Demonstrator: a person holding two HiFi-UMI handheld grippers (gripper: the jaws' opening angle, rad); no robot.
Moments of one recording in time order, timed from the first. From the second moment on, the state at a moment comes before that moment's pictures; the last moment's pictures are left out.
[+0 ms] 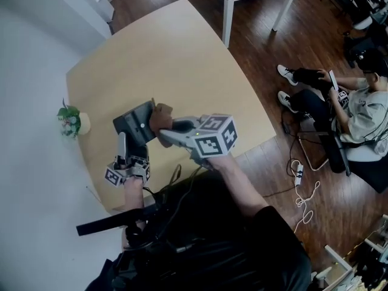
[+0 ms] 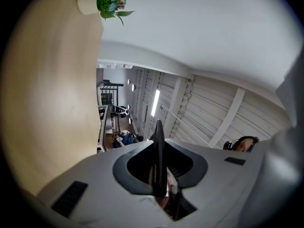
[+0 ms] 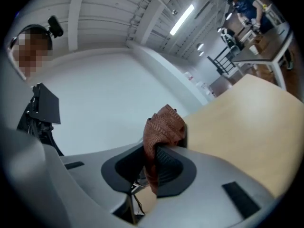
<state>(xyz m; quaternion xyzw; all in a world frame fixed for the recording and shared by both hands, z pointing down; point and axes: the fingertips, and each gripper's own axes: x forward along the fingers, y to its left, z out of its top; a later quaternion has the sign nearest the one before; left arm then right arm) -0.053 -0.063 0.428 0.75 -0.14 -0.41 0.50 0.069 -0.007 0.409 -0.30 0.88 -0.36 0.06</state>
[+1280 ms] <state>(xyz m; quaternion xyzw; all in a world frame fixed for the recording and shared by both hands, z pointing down) -0.039 -0.052 0.422 0.74 -0.15 -0.42 0.50 0.028 -0.003 0.437 -0.28 0.90 -0.32 -0.02</state>
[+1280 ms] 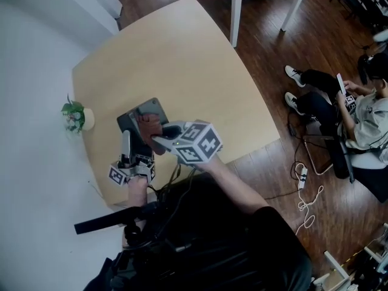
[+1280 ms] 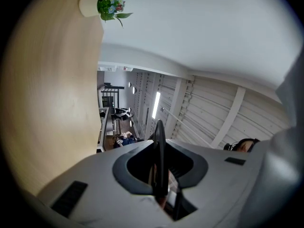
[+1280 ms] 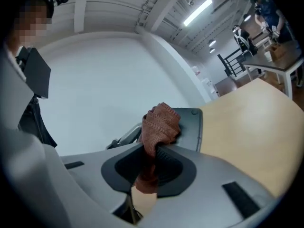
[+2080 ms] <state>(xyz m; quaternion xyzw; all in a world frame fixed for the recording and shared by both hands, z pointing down) -0.012 -0.041 0.424 0.80 -0.14 -0.34 0.48 0.046 -0.052 0.384 -0.37 0.92 -0.04 -0.14</state>
